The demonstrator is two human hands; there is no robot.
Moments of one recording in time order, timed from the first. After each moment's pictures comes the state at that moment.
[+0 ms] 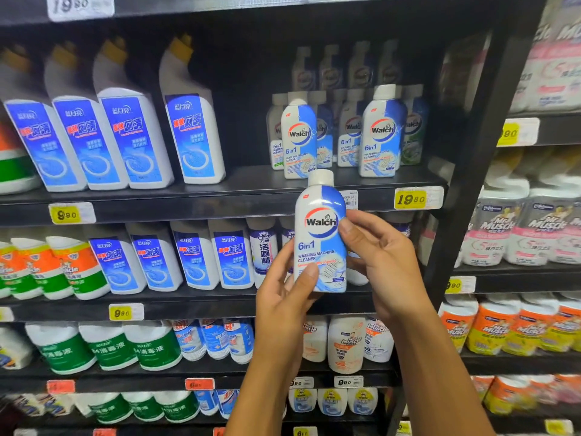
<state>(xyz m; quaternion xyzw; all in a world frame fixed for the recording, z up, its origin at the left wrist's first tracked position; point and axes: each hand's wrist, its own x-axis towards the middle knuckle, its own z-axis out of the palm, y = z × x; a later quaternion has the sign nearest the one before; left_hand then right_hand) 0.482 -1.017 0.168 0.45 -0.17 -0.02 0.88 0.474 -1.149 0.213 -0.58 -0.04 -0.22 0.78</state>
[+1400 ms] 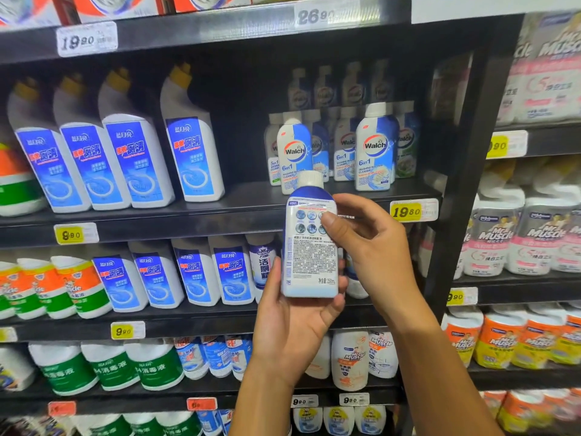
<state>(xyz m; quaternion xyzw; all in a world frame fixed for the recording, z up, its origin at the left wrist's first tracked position) 0.492 -1.023 0.184 0.25 -0.13 -0.25 0.92 0.486 -1.149 0.238 -0.63 -0.11 -0.32 0.70</state>
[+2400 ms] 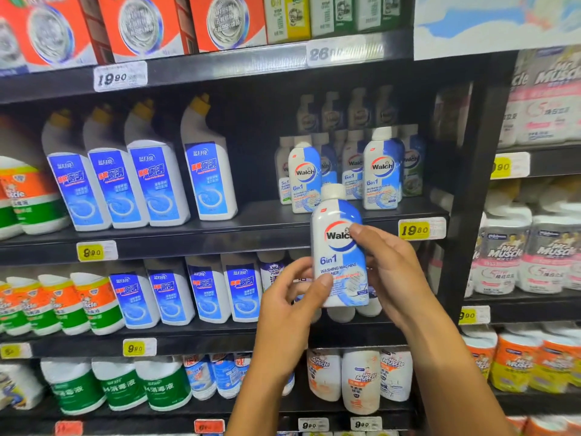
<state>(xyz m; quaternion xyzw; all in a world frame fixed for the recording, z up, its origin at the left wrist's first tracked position) 0.486 -1.002 0.209 0.62 -0.23 0.05 0.75 0.493 -1.161 0.237 -0.59 -0.09 -0.18 0.78</state>
